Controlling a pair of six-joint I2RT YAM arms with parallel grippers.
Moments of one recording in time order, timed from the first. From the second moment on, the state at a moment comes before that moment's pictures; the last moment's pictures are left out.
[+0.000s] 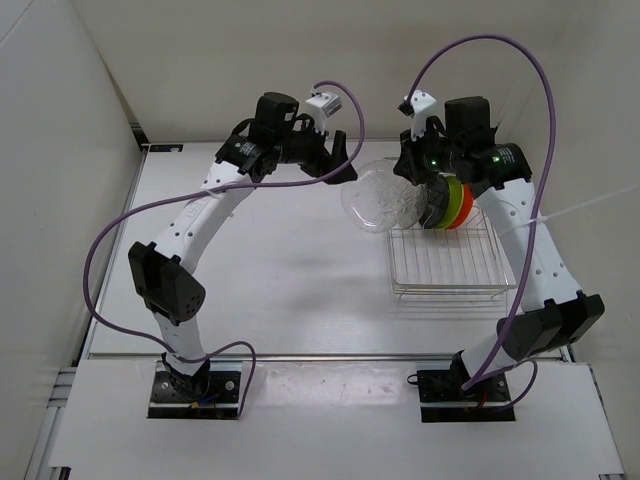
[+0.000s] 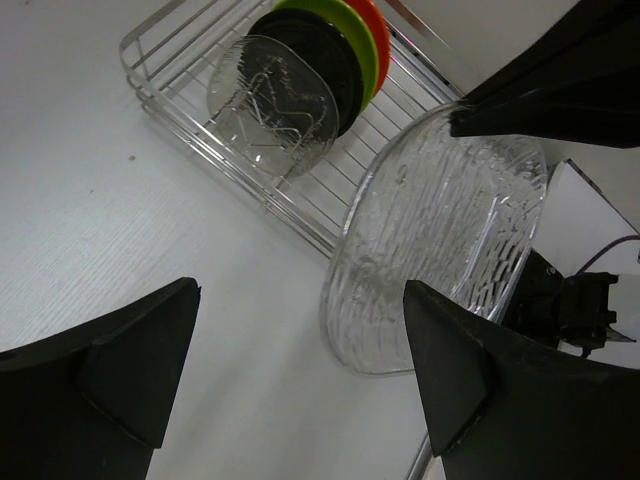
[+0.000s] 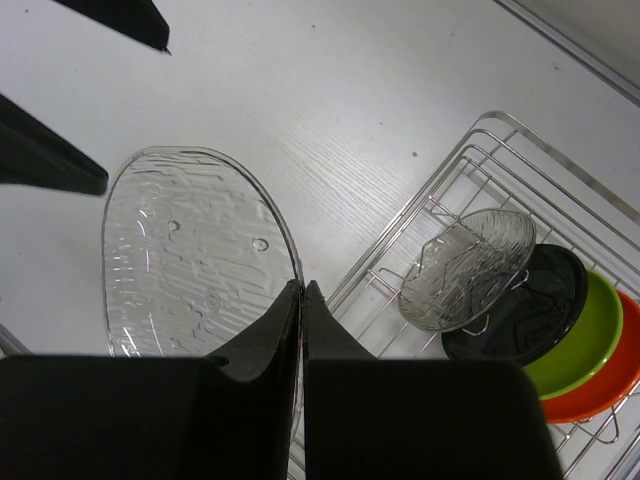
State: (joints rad) left arm -0.53 1.83 1.97 -0.61 0.56 -0.11; right arm 0.33 1.50 1.79 -0.89 -0.35 -0.21
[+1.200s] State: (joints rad) left arm -0.59 1.83 1.94 -0.60 0.49 -0.12; right arm 0.32 1.53 1.86 -0.93 -0.38 -0.19
